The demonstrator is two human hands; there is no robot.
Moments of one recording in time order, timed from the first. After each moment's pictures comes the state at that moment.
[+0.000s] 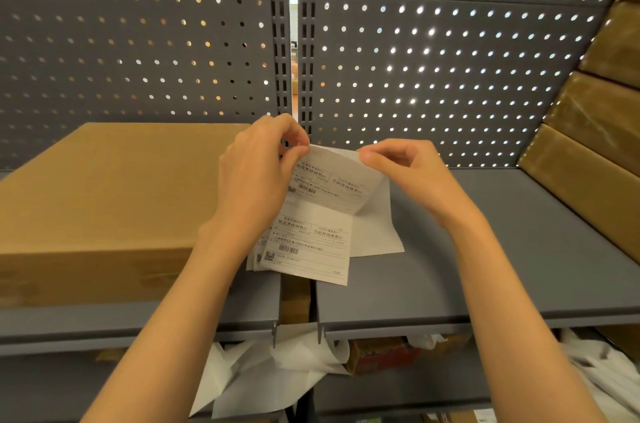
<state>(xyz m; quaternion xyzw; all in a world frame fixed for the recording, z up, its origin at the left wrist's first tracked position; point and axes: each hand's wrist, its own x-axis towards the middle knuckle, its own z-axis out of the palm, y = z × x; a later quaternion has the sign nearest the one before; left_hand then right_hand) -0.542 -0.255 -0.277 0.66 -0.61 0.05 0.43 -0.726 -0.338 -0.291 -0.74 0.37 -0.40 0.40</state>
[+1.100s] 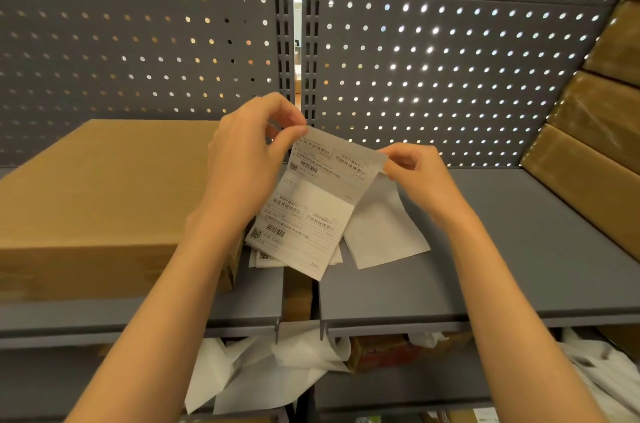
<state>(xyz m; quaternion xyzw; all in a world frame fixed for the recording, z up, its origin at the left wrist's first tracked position) -0.533 -0.253 -0.264 0.63 -0.60 0.02 0.49 -0.727 -0.352 -0.306 -0.74 0.41 -0.40 0.35</state>
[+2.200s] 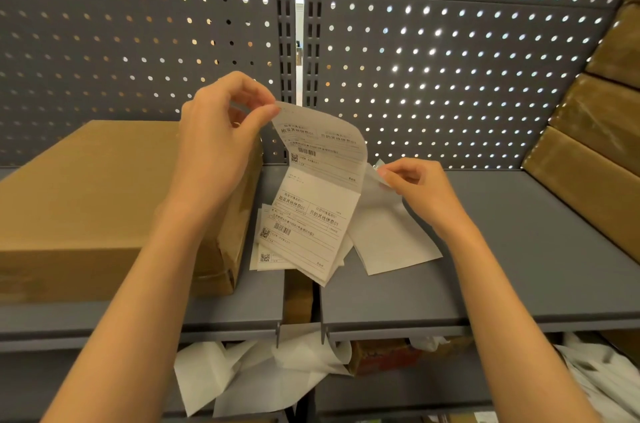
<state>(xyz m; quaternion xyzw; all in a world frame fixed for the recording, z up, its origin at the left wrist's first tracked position) -0.515 -0.245 -0.251 0.62 -0.56 0.02 0.55 -0.734 -0.358 -0.326 -0.72 0.44 -0.41 0.36</state>
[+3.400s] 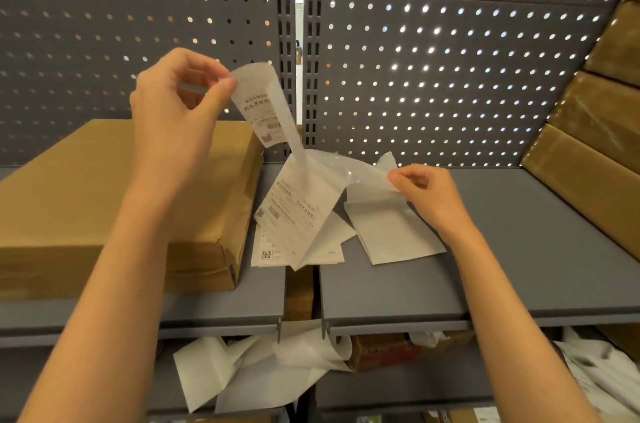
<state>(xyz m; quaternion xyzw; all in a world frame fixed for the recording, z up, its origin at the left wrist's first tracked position) -0.485 -0.239 -0.242 0.59 -0.53 0.05 0.61 -0.745 -0.360 -0.340 -0.69 0.48 -0.41 0.34</state>
